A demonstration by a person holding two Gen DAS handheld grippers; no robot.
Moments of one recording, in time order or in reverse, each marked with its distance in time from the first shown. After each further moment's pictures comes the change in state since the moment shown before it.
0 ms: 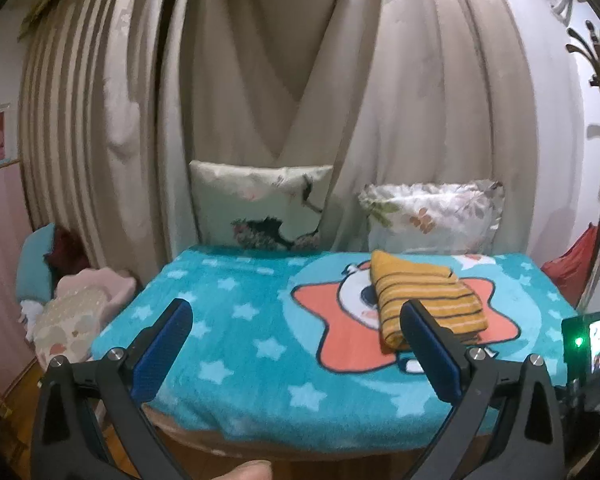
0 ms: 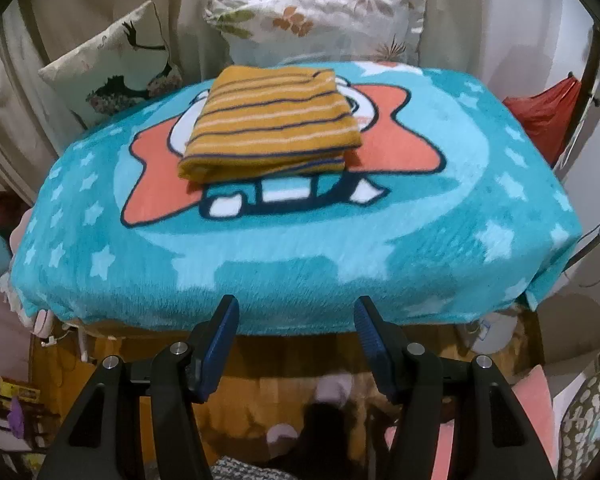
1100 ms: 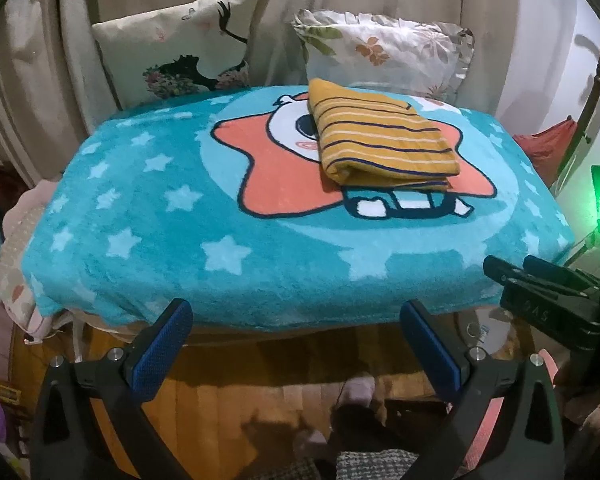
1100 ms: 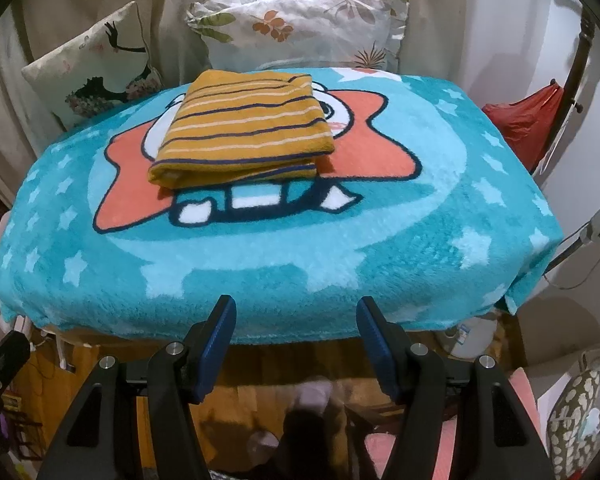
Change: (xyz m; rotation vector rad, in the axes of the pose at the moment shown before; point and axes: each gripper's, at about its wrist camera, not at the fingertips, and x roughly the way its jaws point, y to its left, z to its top) left arm 0.079 -0.056 -0.087 0.081 0.575 -0.174; right arm 0.009 -0.007 0.001 -0.003 -0.009 -0.089
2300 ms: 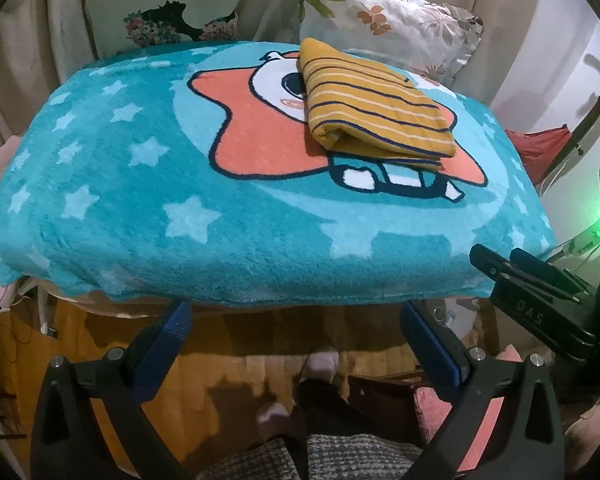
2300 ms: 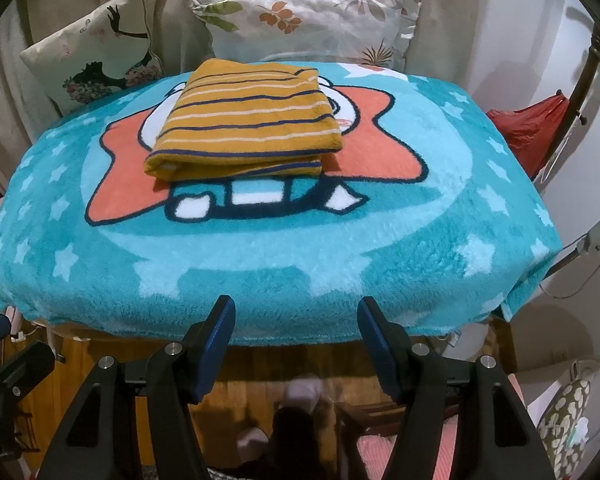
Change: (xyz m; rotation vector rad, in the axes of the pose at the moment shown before) left arm 0.037 0.008 -0.001 -0.087 0.140 -0.127; right arm 0.011 0.008 0.008 -0.036 0.021 -0.025
